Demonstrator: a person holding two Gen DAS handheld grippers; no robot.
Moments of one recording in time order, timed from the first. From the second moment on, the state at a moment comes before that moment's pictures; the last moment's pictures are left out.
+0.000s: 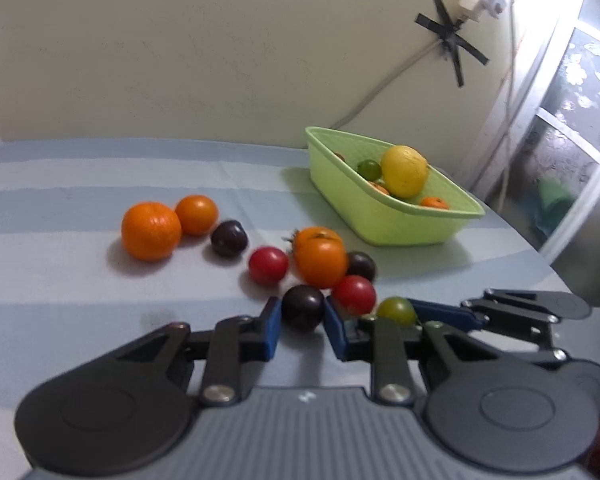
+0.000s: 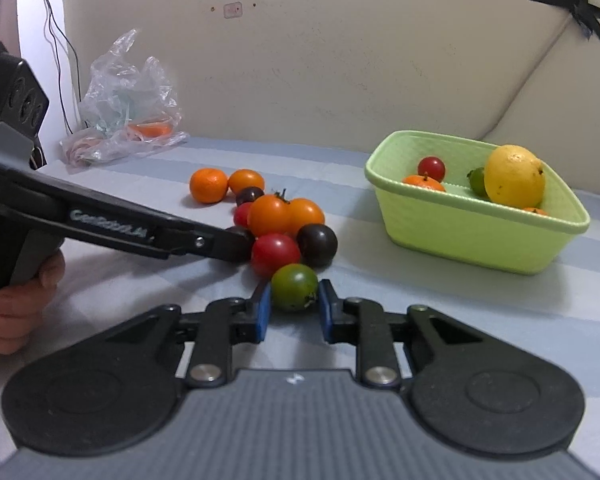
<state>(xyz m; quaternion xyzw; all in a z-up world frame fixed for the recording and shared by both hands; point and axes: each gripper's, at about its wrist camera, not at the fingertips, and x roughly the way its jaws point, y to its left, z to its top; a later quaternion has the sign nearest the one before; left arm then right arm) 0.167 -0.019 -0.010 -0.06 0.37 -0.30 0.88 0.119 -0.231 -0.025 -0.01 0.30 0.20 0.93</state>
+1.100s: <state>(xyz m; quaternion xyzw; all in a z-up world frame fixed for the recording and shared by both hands) 0.243 -0.147 0.016 -0.04 0.37 -0.37 0.85 0.178 -0.342 -0.003 0.03 0.24 0.10 0.97</state>
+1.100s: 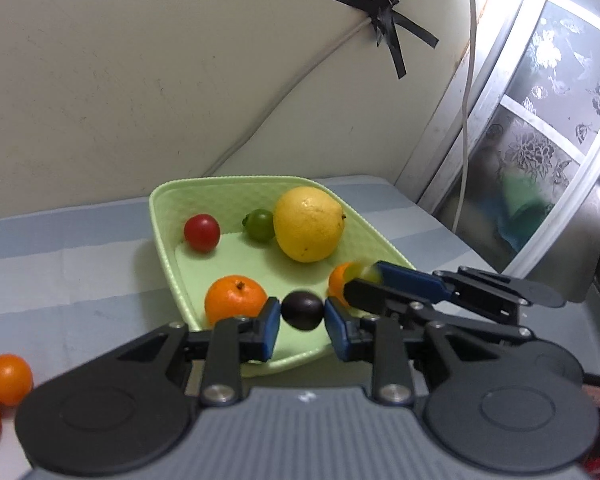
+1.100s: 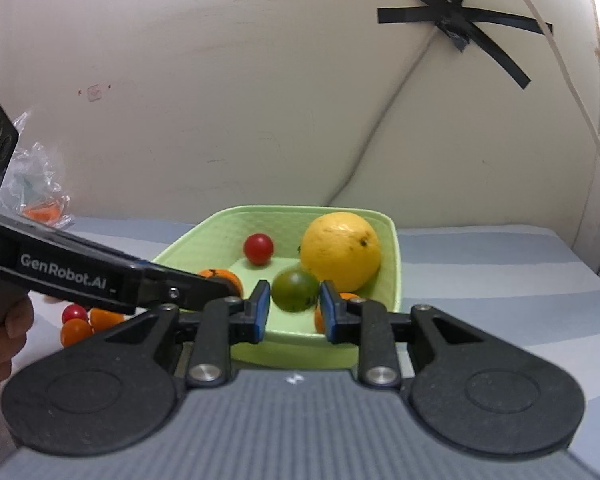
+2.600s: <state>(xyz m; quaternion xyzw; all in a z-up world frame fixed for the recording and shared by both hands) 0.155 -0.091 0.002 0.05 0.32 -0.31 0.89 0.105 -0.298 -0.022 0.03 0.30 0.17 0.94</state>
